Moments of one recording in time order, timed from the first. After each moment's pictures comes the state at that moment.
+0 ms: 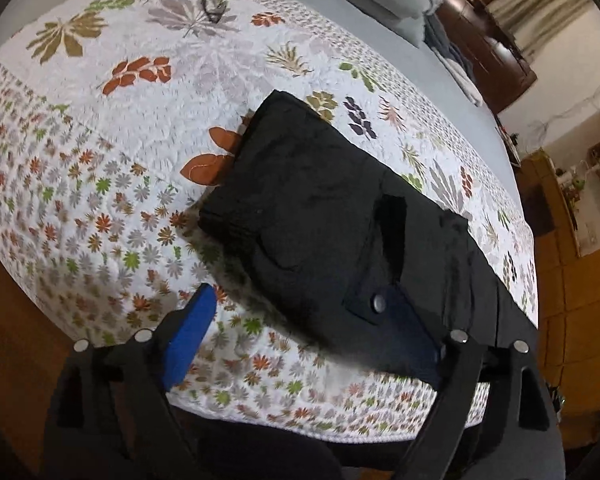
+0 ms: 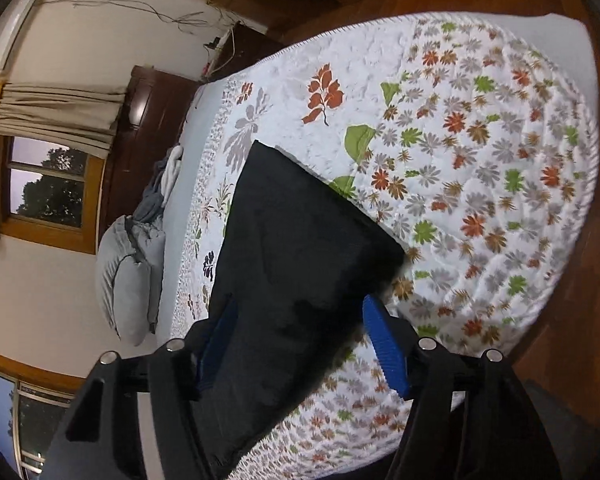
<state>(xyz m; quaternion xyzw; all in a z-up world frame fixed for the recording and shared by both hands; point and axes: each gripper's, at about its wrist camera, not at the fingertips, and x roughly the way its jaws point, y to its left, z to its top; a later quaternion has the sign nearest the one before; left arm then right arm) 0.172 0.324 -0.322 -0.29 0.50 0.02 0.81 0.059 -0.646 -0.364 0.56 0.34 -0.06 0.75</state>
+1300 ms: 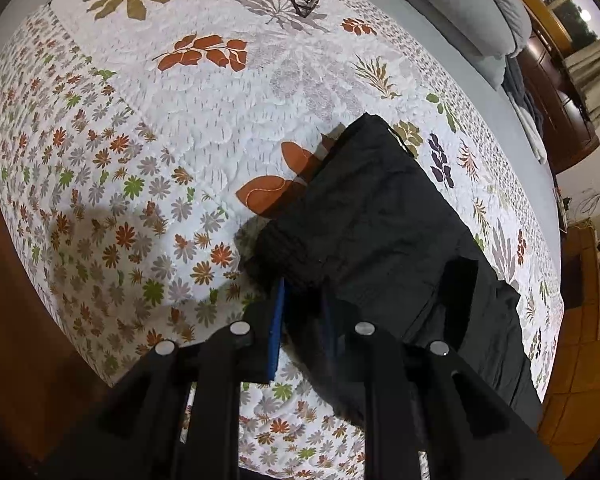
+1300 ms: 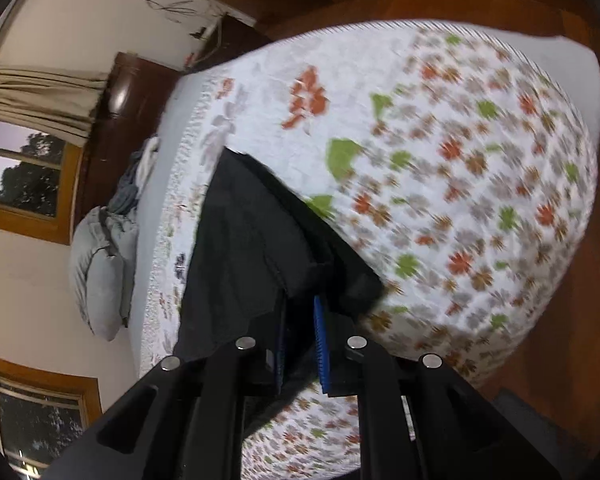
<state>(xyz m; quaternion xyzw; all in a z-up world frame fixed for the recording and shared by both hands) 0.203 0.353 -0.349 -0.33 0.51 0.14 0.78 0.076 -0.658 -0.372 0.54 0.38 -0.10 0.75</state>
